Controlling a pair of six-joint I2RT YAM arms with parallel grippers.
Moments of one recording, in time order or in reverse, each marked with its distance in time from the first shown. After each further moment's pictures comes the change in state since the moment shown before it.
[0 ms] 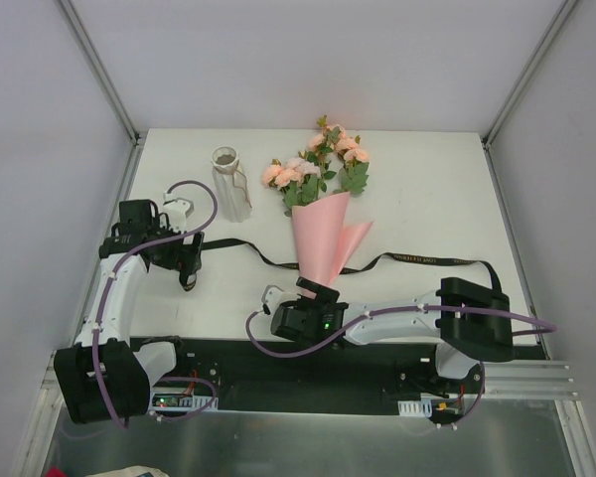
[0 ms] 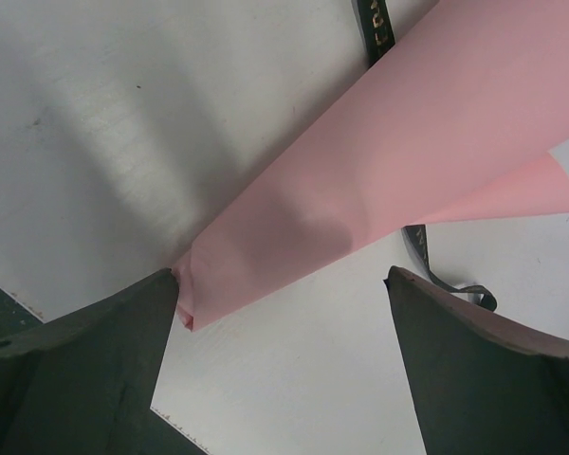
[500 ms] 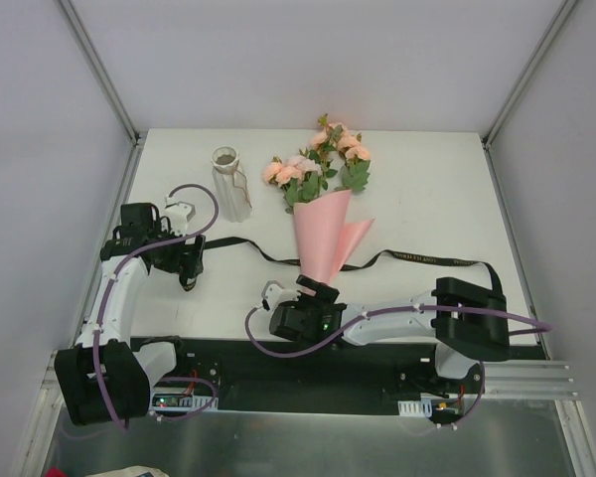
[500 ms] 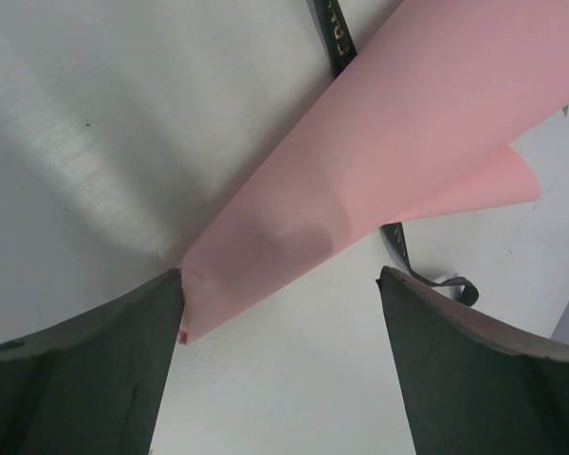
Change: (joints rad) left arm 0.000 -0.008 -0.032 -0.003 0.017 0.000; right arm -0.005 0.013 -0.008 0.058 0.099 0.002
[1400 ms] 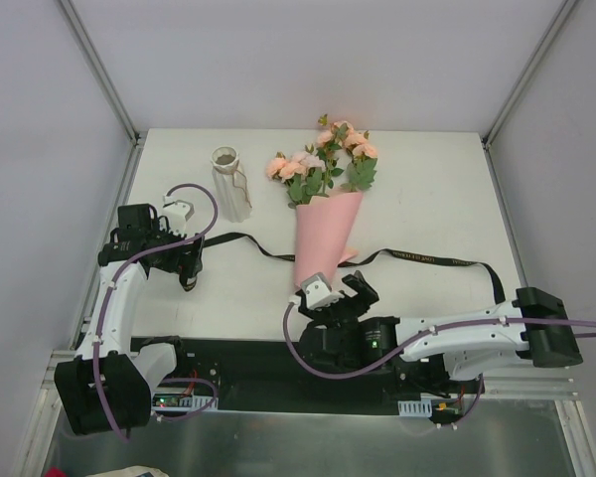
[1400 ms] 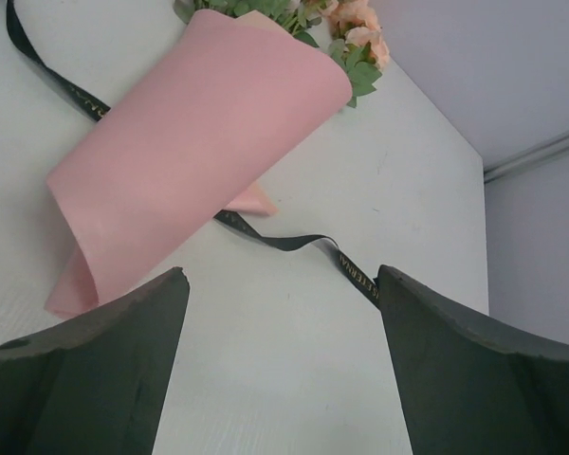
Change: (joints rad) left arm 0.000 -0.053 0.000 0.000 0.000 0.000; right arm 0.156 -0.369 -0.074 -0.133 0.531 0.251
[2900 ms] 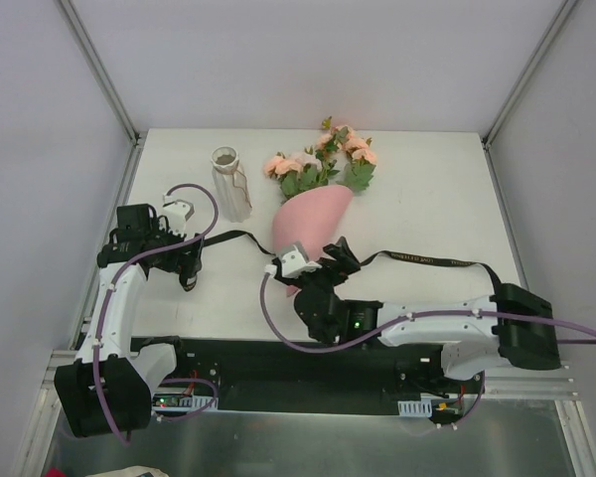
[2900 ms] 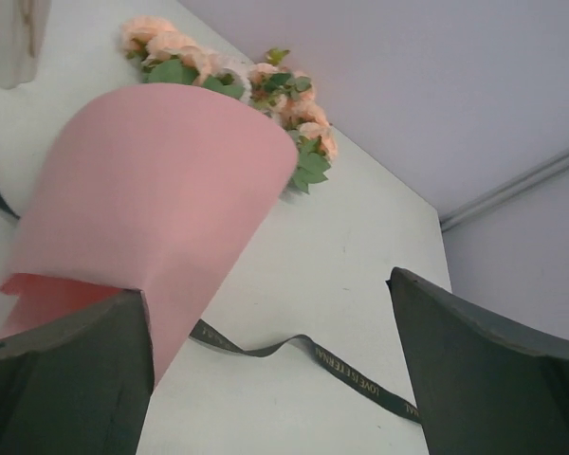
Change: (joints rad) left arm 0.000 -0.013 0.001 0.000 0.001 0.013; right arm -0.148 0.172 0.047 0.779 -0.028 -0.669
